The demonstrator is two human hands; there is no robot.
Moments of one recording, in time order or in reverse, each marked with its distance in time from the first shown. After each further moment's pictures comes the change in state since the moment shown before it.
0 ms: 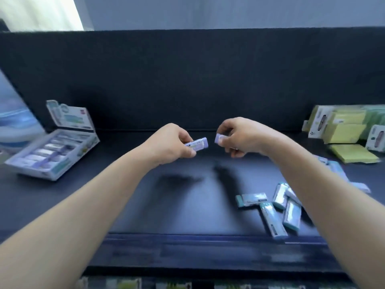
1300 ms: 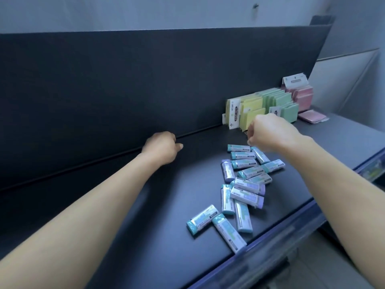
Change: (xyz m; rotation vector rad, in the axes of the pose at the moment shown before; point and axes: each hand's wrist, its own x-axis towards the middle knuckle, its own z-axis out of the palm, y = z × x) left_hand 0.130 0.067 0.099 0.342 -0.108 0.250; right_hand -0.072 0.102 -0.083 -0.620 0.481 0.576
